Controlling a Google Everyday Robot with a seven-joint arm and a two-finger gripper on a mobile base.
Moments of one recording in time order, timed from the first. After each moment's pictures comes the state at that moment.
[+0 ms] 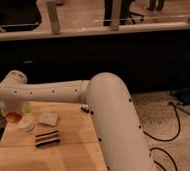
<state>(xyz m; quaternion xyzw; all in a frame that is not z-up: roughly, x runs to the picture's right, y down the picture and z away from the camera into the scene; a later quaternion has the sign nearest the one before) -0.433 0.113 0.735 -0.01 -0.37 -0.67 0.64</state>
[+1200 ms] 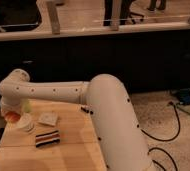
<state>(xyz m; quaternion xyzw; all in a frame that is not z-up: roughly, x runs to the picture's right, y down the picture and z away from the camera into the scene) -0.440 0.112 0.738 -0.01 -0.40 -0.67 0.63</state>
